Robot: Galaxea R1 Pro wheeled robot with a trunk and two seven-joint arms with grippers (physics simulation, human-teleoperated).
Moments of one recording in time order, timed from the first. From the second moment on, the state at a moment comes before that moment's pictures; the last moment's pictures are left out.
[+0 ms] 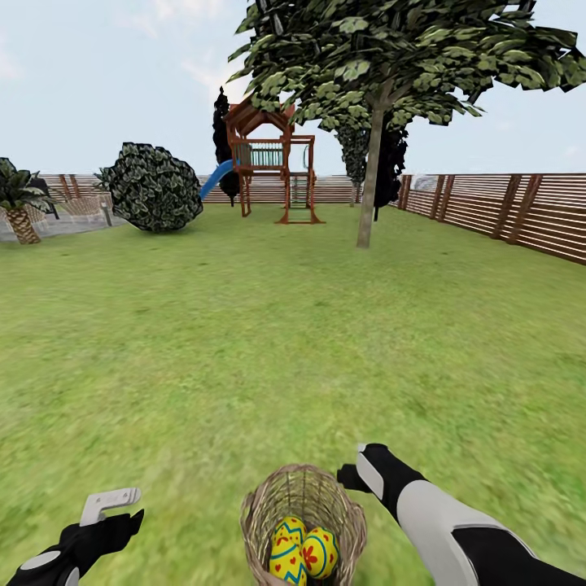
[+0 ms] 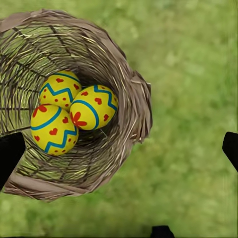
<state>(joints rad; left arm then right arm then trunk) 0.01 0.08 0.24 -1.52 0.01 0.66 -0.04 -0.82 0.13 -0.03 -0.18 -0.14 0.51 -0.22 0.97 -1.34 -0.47</state>
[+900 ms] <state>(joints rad) 0.01 0.08 0.24 -1.51 0.01 0.66 -0.04 -0.82 0.12 -0.06 -0.18 -0.14 0.51 -0.17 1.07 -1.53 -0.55</state>
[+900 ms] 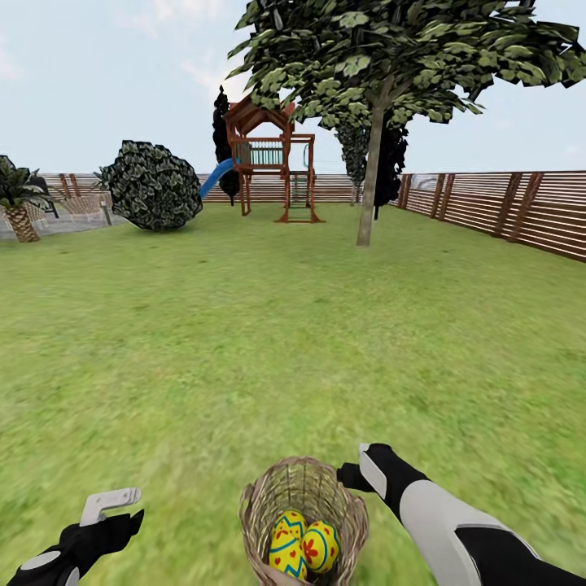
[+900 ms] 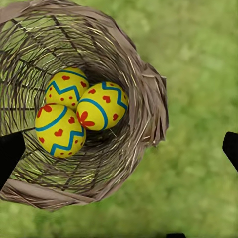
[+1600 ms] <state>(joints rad) 0.01 0.08 0.24 -1.51 0.01 0.66 -0.04 -0.82 0.06 -0.06 -0.19 -0.14 0.50 -0.17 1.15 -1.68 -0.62</state>
